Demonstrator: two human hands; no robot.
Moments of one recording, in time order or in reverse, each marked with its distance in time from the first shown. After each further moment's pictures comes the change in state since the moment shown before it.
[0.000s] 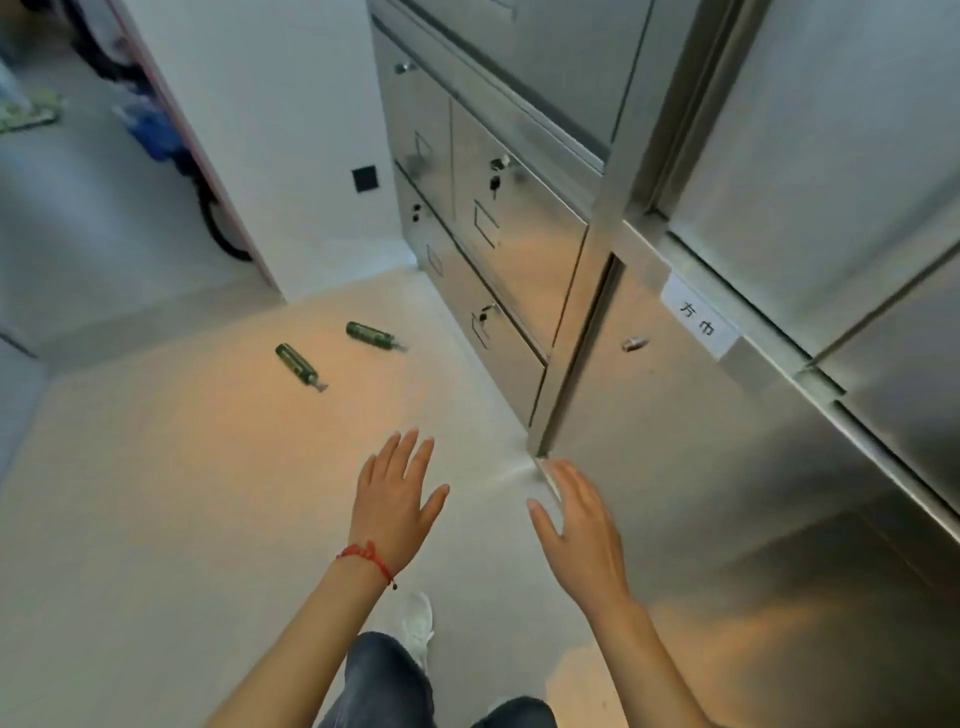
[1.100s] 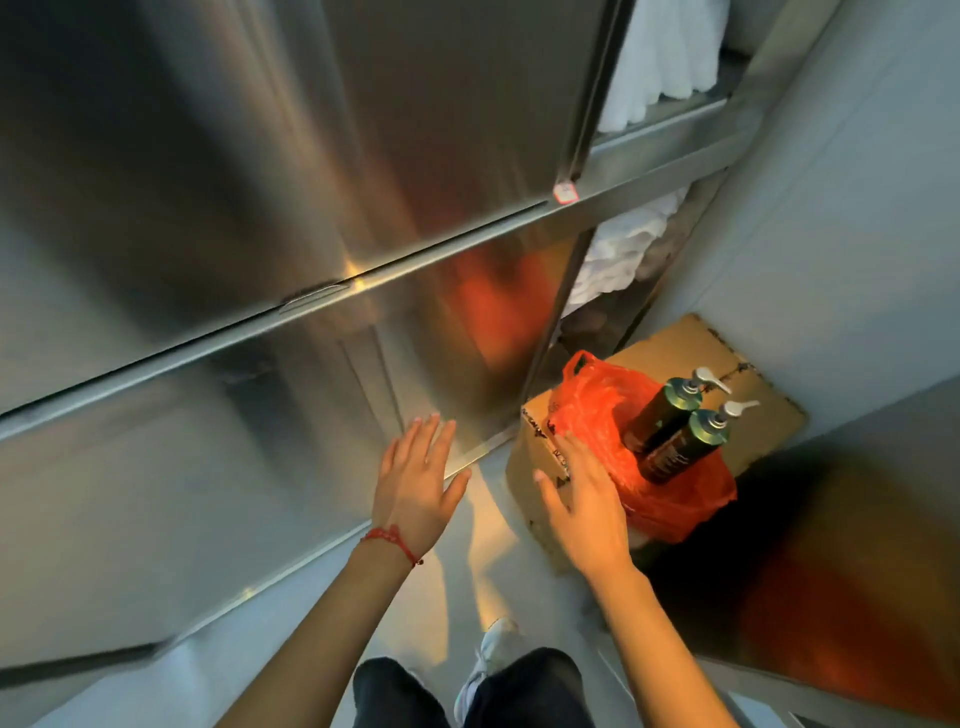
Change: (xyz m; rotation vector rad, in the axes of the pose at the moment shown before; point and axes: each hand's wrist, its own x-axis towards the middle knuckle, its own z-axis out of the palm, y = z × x) left_hand -0.170 0.347 0.156 -0.167 -0.712 1.555; right_hand -0.369 0.114 -0.025 0.118 1.100 1.324
